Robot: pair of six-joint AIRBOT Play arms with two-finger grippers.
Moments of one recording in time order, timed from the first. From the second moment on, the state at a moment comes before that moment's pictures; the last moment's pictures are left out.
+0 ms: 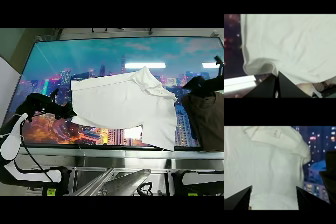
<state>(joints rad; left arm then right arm) 0.24 -1.53 1.02 -2.19 1.19 1.86 -0.41 -1.60 1.43 2.23 -1.40 -1.88</state>
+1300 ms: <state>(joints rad) 0.32 -0.67 1.47 -2.29 1.04 1.89 -0.29 -0.93 1.67 2.47 -1.23 -2.07</state>
